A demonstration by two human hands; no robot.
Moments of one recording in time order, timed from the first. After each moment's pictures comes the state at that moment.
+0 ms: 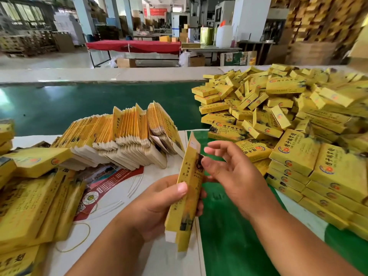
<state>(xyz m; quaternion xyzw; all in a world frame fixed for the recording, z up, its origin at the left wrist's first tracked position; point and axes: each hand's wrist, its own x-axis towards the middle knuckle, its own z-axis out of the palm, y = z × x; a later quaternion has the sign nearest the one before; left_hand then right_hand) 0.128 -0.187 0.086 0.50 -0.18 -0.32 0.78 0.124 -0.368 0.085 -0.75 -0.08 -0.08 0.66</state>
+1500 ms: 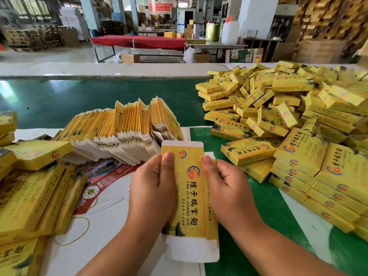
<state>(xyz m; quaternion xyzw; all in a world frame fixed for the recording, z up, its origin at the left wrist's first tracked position) 0.123 -0.201 0.085 0.79 -0.05 0.19 0.59 0.111 -0.333 0.077 -0.77 -0.05 -0.16 0.61</state>
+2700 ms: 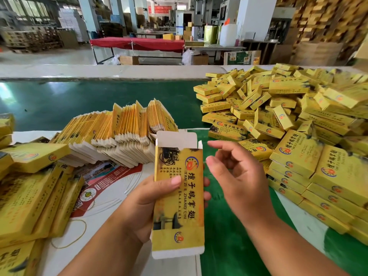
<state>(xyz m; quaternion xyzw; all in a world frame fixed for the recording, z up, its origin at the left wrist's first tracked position) 0.130 -0.179 0.080 0.38 -0.17 -0.35 0.84 0.116 -0.361 0.086 -0.74 -0.14 -0.26 0.61</state>
